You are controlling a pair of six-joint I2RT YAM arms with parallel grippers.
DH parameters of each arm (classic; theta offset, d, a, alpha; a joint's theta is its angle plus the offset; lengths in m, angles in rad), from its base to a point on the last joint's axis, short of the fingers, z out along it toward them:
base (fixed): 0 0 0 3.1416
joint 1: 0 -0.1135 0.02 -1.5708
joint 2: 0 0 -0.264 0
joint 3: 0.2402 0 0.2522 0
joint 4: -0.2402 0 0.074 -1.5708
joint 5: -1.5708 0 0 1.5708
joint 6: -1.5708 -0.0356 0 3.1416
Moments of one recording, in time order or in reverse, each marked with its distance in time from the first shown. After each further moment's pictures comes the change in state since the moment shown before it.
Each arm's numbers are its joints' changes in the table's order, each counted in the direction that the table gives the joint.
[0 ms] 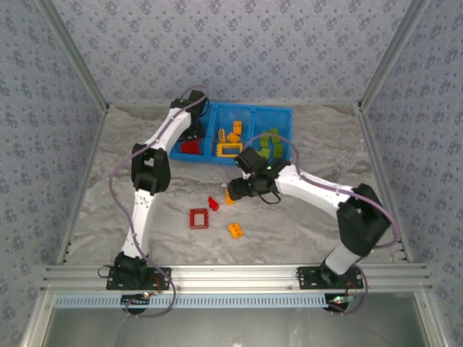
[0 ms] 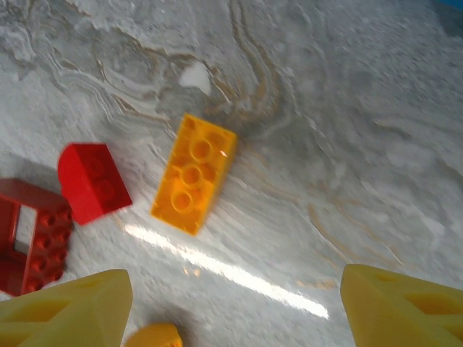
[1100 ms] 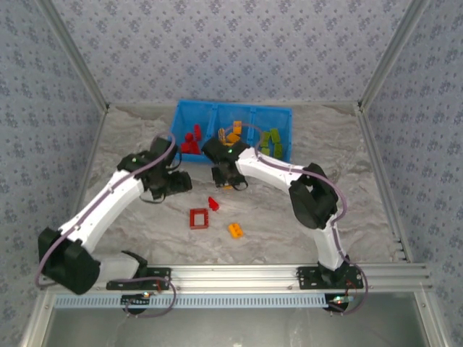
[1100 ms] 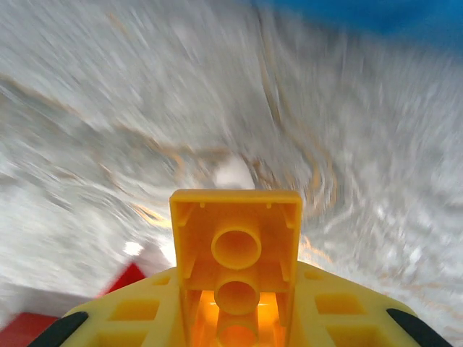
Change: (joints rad) left arm 0.143 1.282 -1.309 0.086 -0.301 0.090; right arm -0.045 -0.401 0.536 -0.249 -0.123 -0.156
